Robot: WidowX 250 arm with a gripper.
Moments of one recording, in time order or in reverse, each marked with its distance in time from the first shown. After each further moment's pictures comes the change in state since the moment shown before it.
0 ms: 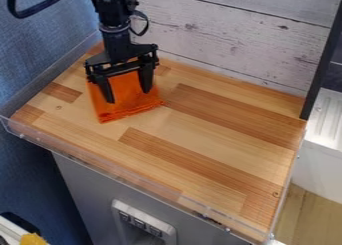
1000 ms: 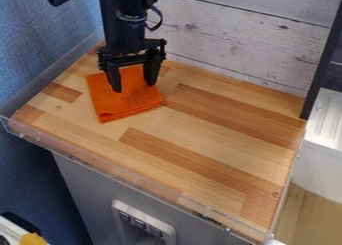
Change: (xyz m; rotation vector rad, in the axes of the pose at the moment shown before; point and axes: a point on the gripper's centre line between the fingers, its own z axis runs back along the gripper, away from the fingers) arm 0.017 -0.018 -0.007 0.143 0.050 0.049
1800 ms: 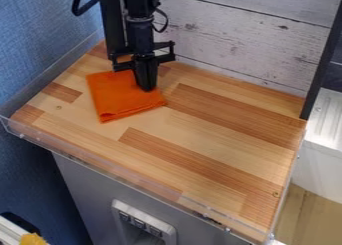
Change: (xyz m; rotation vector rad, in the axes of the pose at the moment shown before) arm 0.014 -0.028 -0.025 -0.067 0.187 -0.030
